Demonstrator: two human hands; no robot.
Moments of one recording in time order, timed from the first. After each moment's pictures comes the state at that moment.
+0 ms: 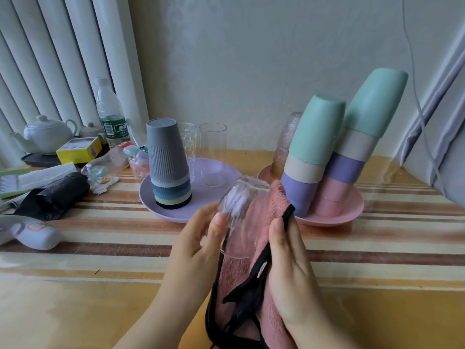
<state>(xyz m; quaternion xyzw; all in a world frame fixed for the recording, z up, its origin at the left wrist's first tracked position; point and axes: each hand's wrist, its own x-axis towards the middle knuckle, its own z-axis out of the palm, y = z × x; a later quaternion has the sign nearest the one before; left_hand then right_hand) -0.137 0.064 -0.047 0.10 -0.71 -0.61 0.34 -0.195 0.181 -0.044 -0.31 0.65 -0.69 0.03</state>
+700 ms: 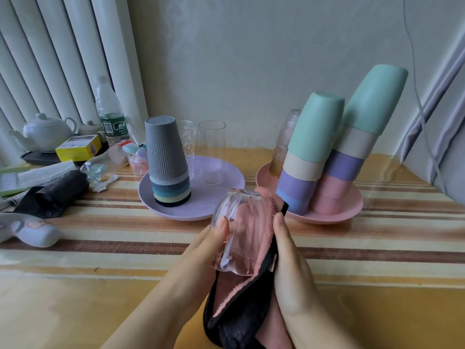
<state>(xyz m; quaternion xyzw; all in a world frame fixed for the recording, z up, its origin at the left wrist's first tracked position) -0.136 0.063 -0.049 0.07 -0.60 -0.79 0.12 -0.197 0.178 -0.049 -0.21 0.58 -0.76 0.20</state>
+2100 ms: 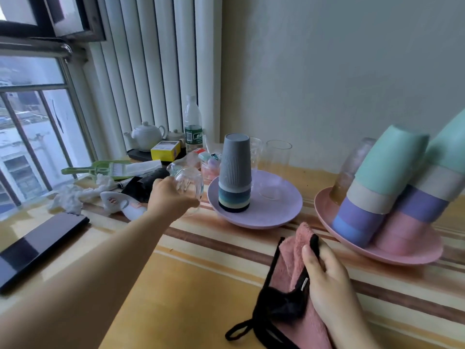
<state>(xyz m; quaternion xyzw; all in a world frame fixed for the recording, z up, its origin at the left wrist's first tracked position) -0.110 -0.102 -0.021 0.49 -0.77 -0.32 0.27 -0.217 0.169 -0.064 -0.27 0.70 -0.65 0.12</state>
